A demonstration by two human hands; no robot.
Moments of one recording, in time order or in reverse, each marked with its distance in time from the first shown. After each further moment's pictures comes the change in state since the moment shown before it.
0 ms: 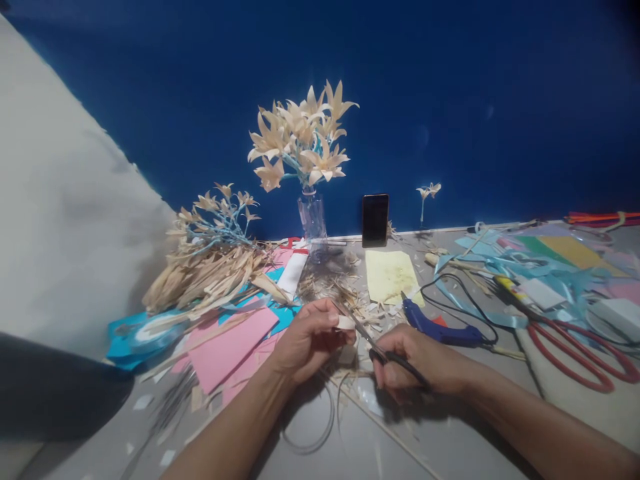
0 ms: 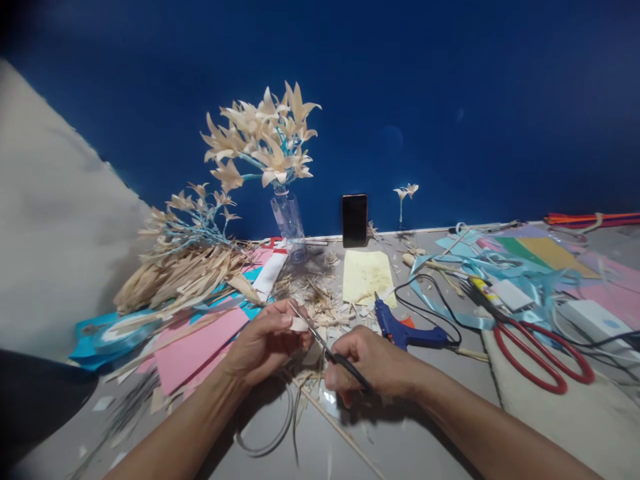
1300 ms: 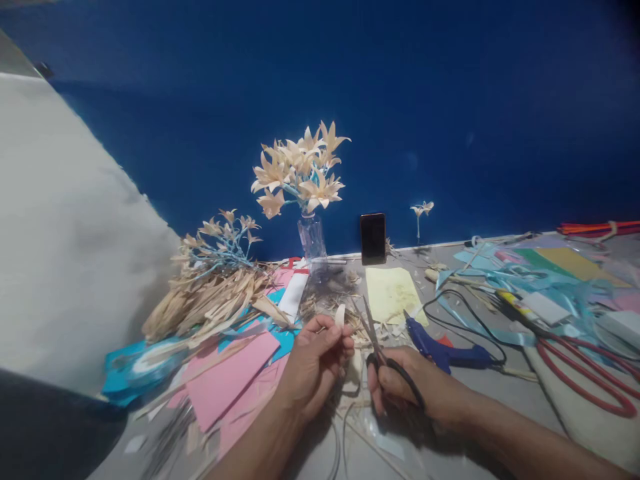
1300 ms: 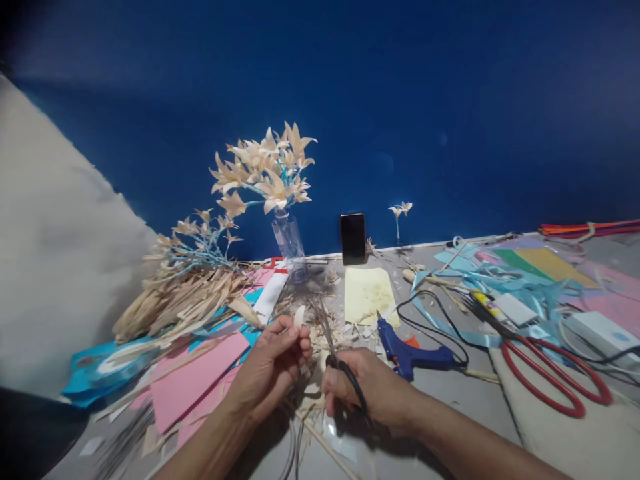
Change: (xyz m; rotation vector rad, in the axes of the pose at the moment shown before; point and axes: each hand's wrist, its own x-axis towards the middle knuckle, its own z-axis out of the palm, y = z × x) left_hand 0.003 -0.011 0.005 -0.117 0.203 0.097; right_hand 0.010 0.002 0.015 0.025 0.164 -0.215
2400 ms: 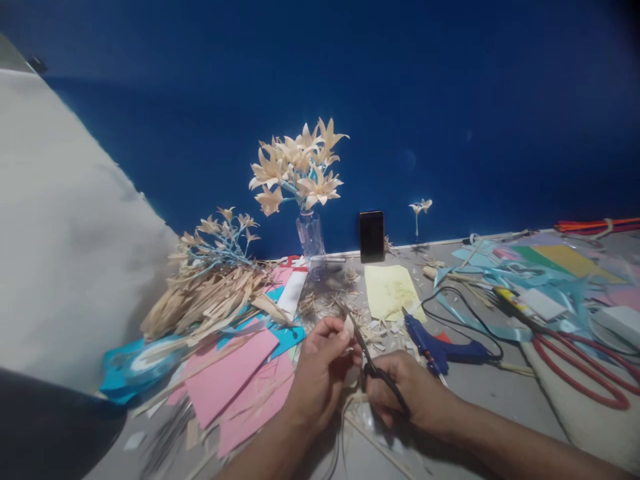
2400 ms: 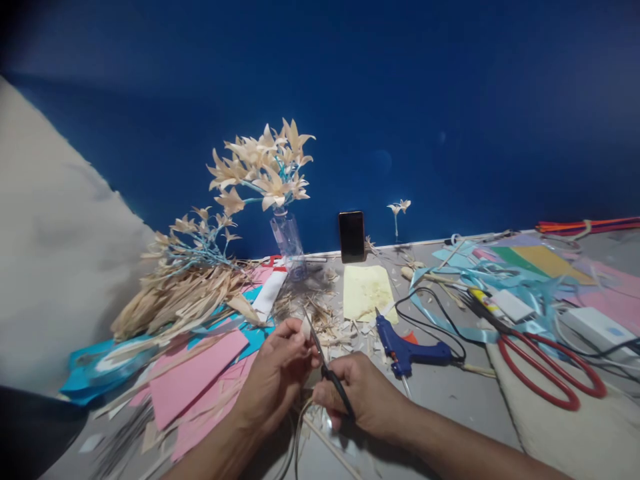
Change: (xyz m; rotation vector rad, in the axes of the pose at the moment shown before) left_hand -0.010 -0.013 0.010 0.087 -0.066 0.067; right_hand 0.002 0.021 0.015 0.051 0.070 0.072
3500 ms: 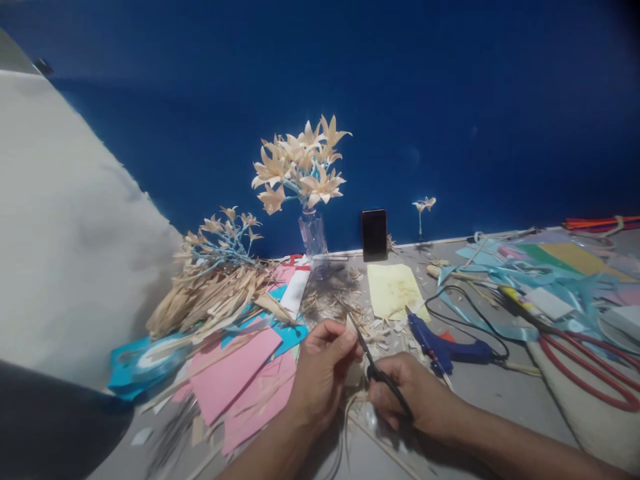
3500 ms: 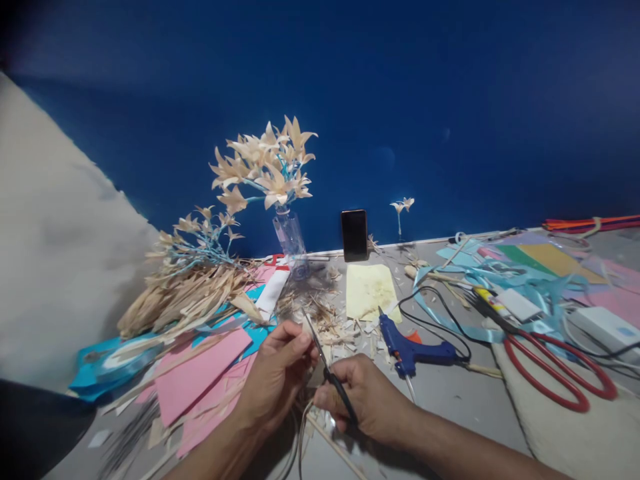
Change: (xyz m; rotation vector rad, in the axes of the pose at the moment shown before) left_hand -0.001 -0.001 -0.003 0.047 0.052 0.042; right_hand -0.001 0.007 0.004 -0.011 0.016 0.005
